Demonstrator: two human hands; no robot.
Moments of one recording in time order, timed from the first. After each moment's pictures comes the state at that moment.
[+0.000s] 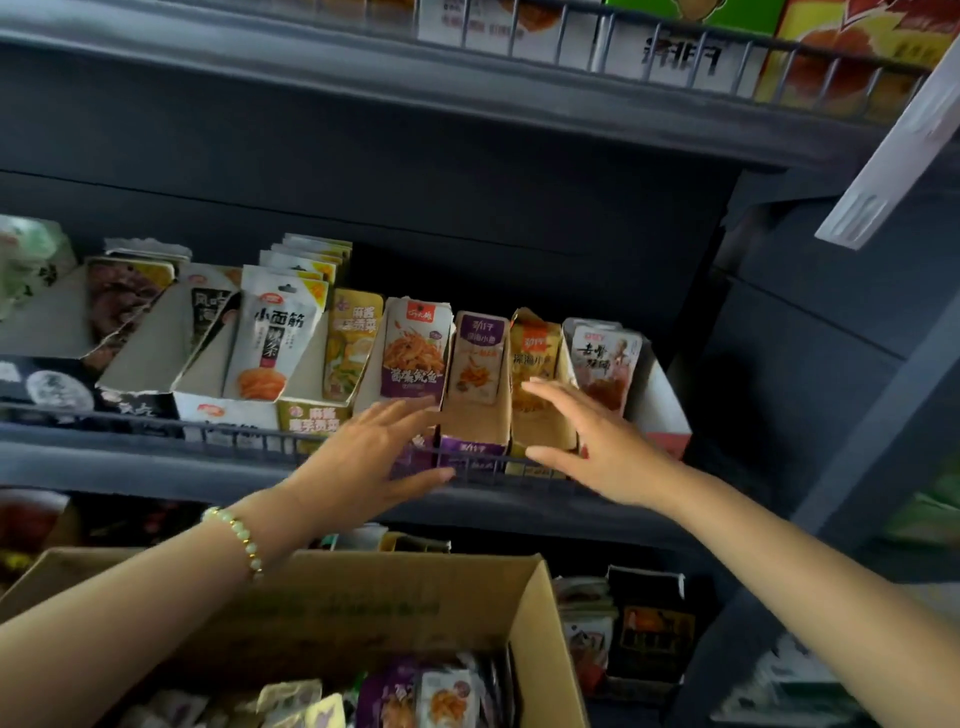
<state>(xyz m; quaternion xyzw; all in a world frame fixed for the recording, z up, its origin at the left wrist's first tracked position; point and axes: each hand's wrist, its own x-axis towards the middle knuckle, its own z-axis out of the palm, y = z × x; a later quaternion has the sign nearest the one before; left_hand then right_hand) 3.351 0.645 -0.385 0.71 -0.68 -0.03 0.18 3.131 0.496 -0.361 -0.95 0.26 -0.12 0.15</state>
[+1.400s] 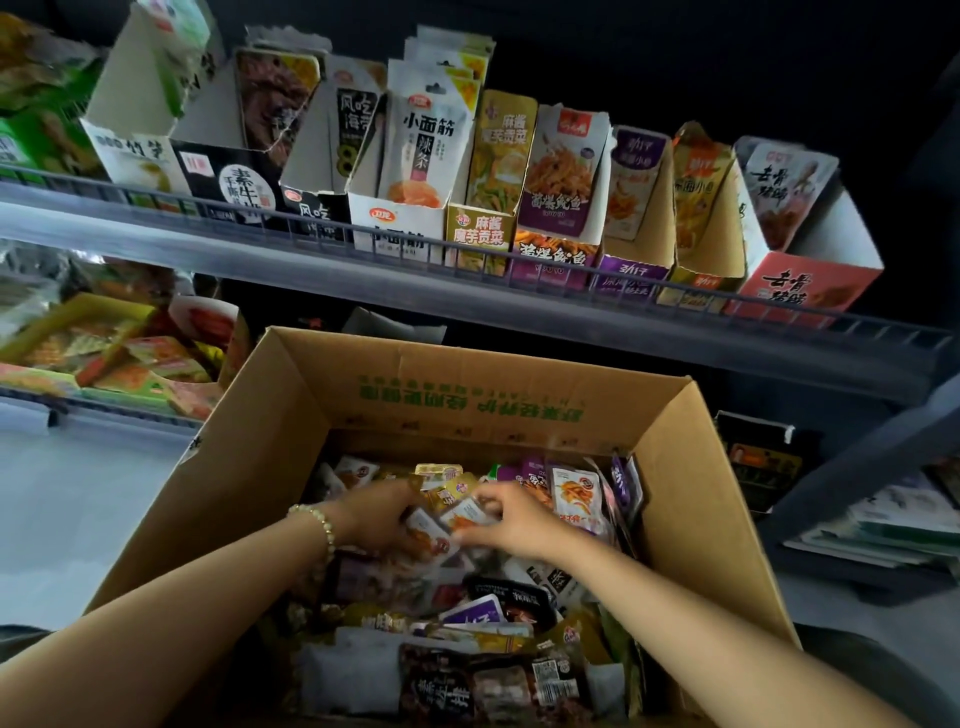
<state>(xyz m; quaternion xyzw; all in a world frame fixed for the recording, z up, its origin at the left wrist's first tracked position) 3.406 0.804 -0.595 0.71 -0.60 -0.37 0.05 3.231 0.702 -0.580 -0.78 0.34 0.08 0.52</state>
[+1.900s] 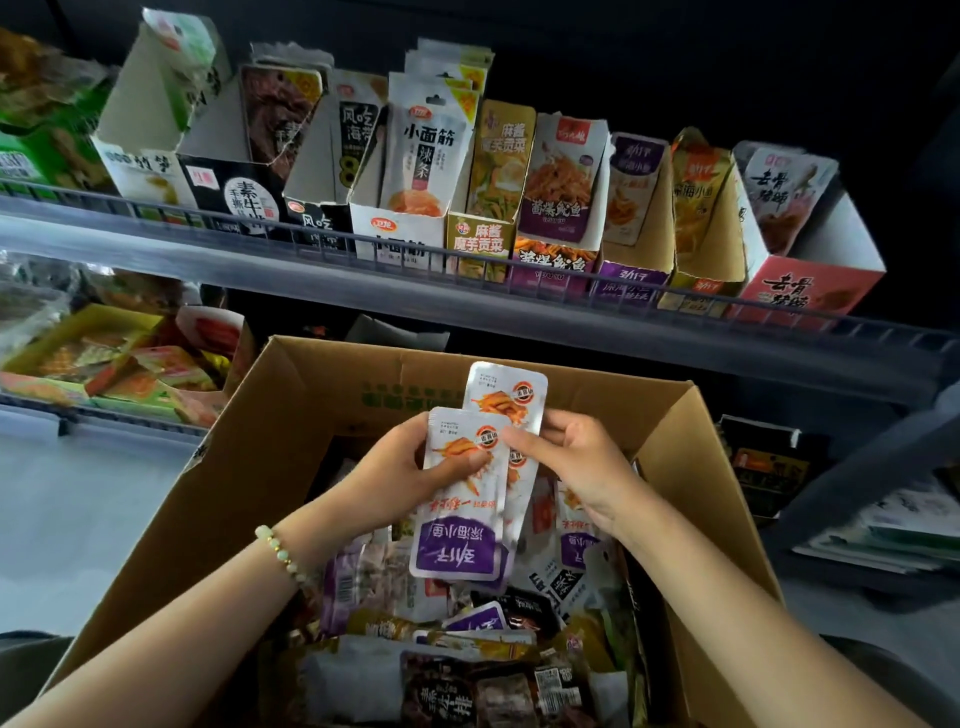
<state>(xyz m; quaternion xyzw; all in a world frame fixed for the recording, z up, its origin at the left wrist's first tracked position) 3.364 0.814 -0.491 0.65 -0.41 -0.43 0.46 3.214 0.690 -0.496 -0.63 0.34 -0.19 0.67</state>
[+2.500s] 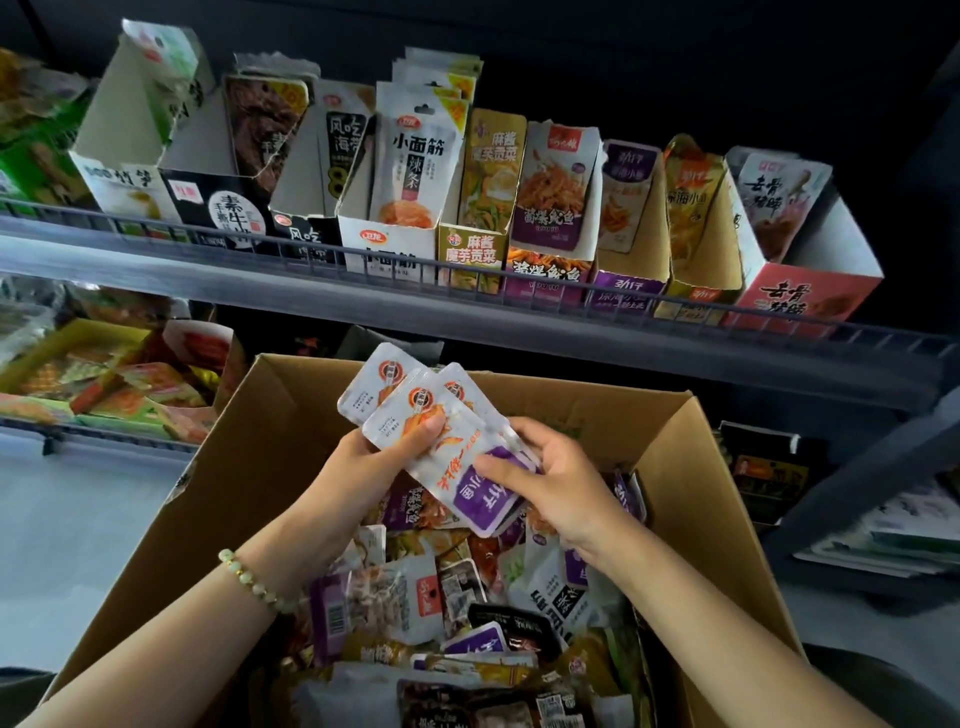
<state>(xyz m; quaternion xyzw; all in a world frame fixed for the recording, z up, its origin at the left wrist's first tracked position) 3.368 0.818 -0.474 0.61 -0.20 -0.48 0.60 3.222 0.704 -0.492 -0.64 0.29 -0.18 0.69</state>
